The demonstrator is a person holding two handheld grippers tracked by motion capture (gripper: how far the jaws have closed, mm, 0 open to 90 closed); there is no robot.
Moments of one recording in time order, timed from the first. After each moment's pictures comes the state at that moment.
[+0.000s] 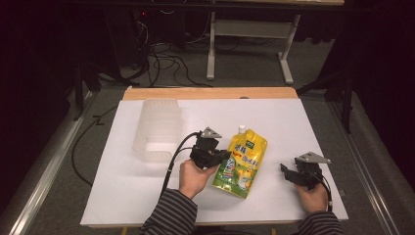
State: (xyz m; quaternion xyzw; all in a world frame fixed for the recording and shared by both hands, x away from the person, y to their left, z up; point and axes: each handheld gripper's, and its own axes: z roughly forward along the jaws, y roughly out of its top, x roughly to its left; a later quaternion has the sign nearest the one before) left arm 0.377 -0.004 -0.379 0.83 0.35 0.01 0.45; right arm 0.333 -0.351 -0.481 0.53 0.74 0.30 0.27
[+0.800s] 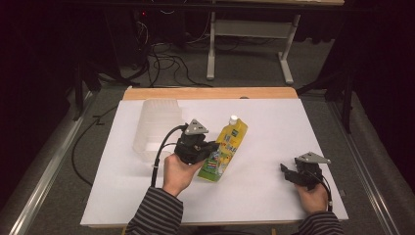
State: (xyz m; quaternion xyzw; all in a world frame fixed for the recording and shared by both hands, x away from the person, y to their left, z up) left arm 0.369 0.030 -0.339 0.82 0.32 0.08 0.46; right arm 0.333 -0.351 -0.481 0.53 0.74 0.30 0.27
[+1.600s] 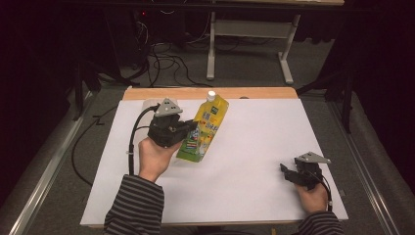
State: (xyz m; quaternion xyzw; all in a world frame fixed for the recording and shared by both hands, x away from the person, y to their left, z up) left arm 0.384 0.081 -0.289 0.81 0.33 0.15 0.47; right arm 0.333 -0.351 -0.481 0.53 0.74 0.30 0.27
